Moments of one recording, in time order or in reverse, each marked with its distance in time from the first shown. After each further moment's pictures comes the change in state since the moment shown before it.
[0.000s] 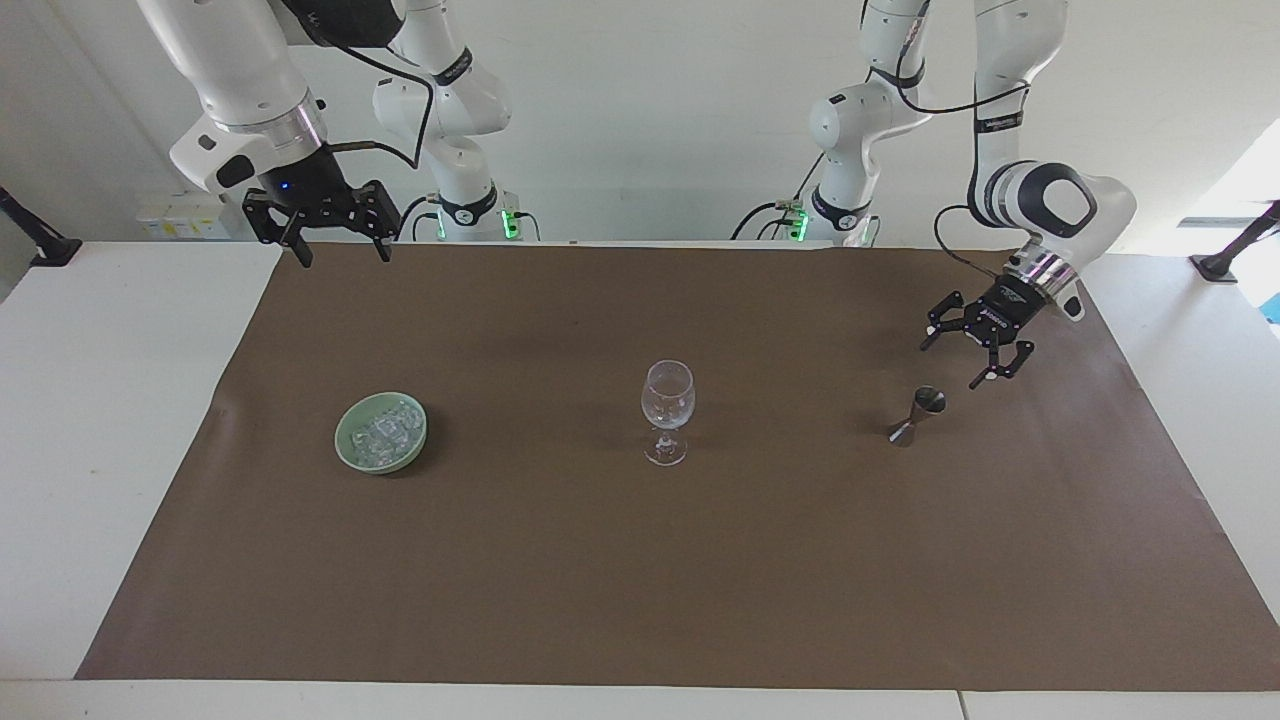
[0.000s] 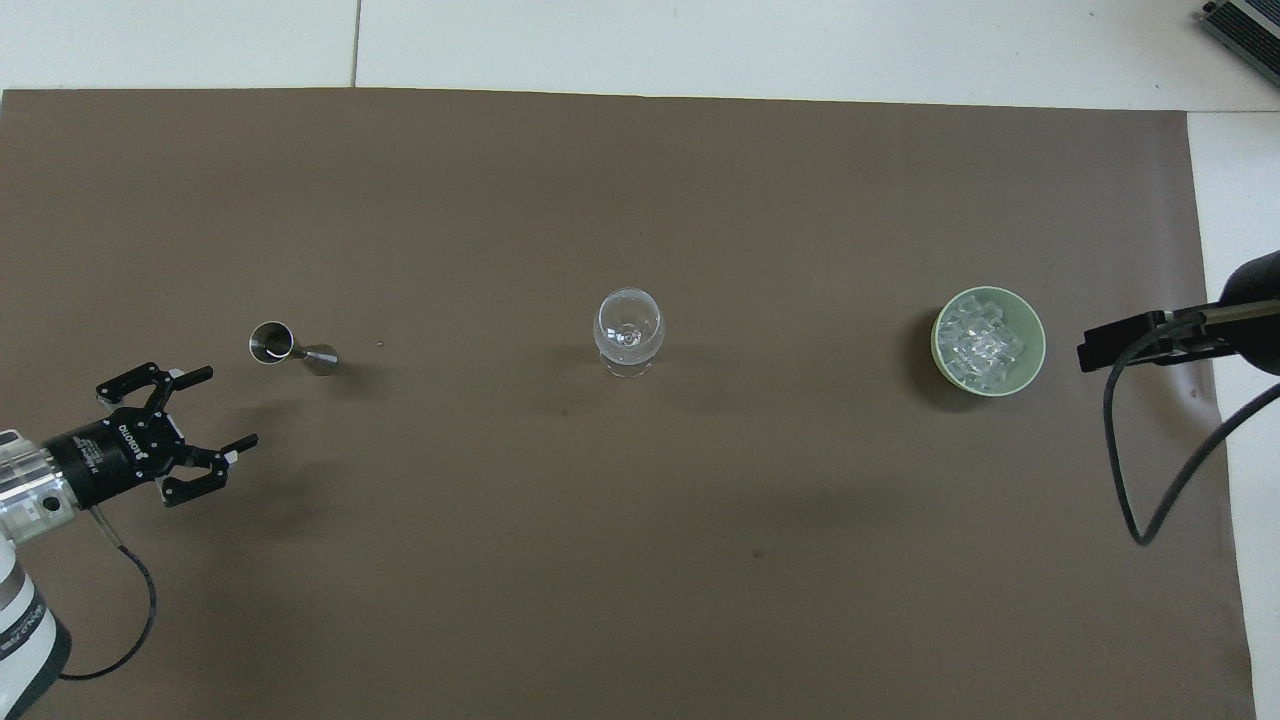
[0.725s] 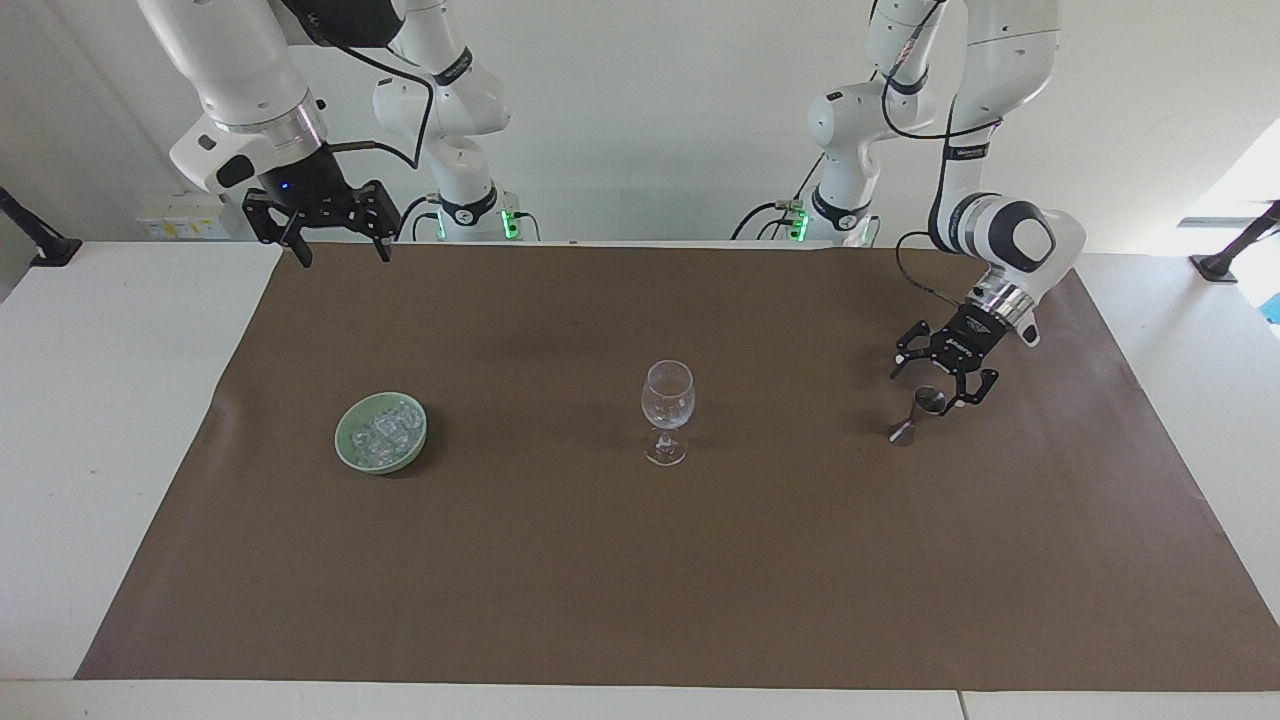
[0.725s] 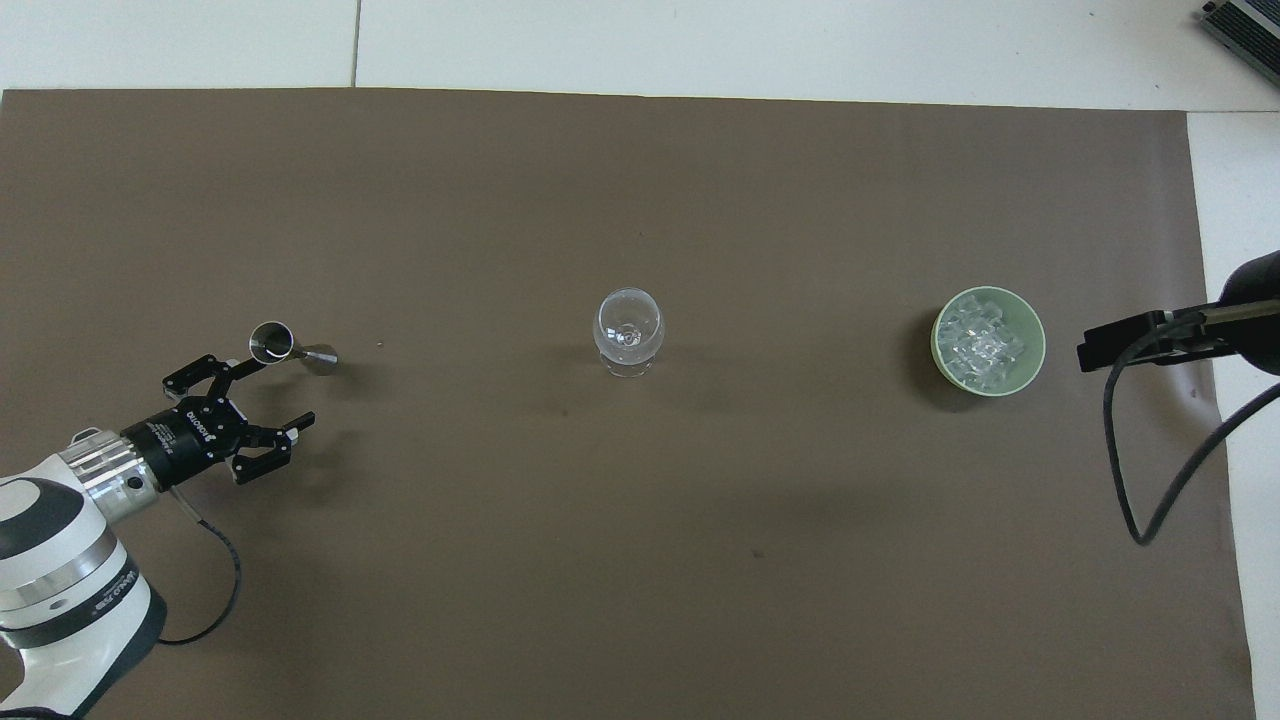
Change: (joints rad) left arm -0.130 0.101 -0.009 0.001 -0.276 0.117 0.059; right arm 0.000 0.000 0.000 0.000 0.000 0.000 0.000
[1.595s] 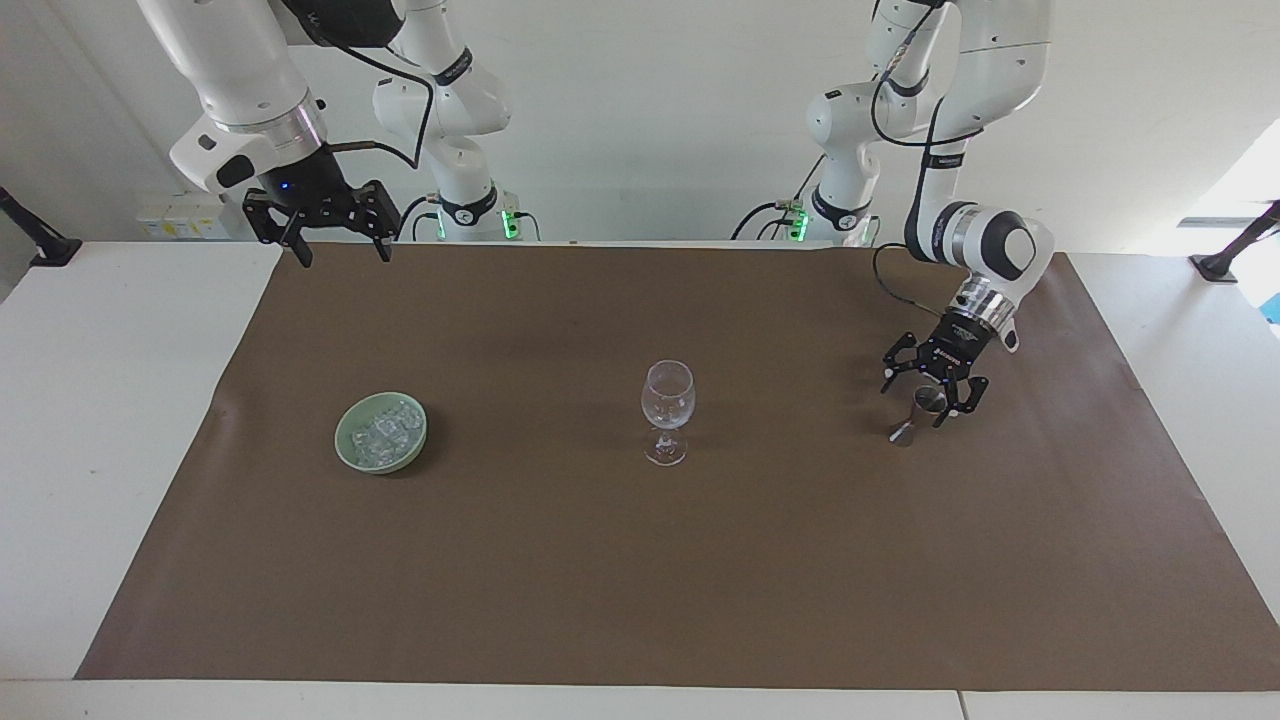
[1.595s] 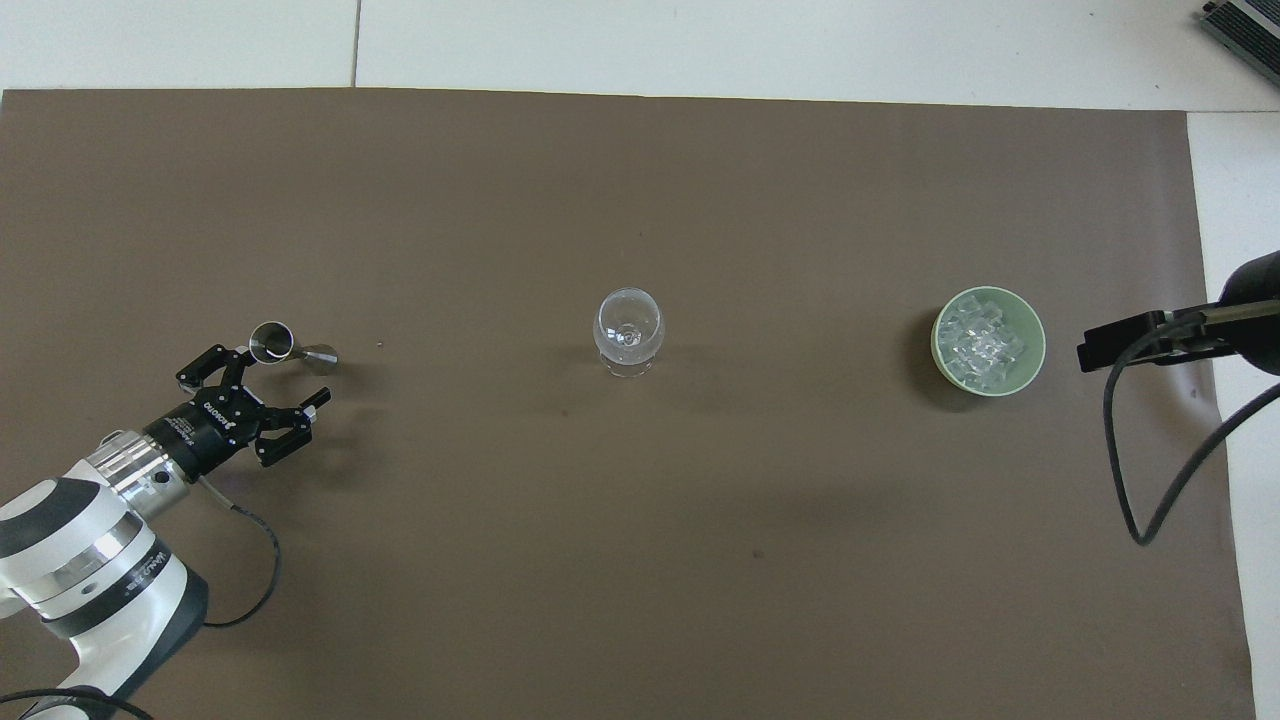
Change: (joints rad) left arm -0.035 0.027 -0.001 0.001 -0.270 0.006 0.131; right arm 0.000 0.000 0.000 0.000 0.000 0.000 0.000
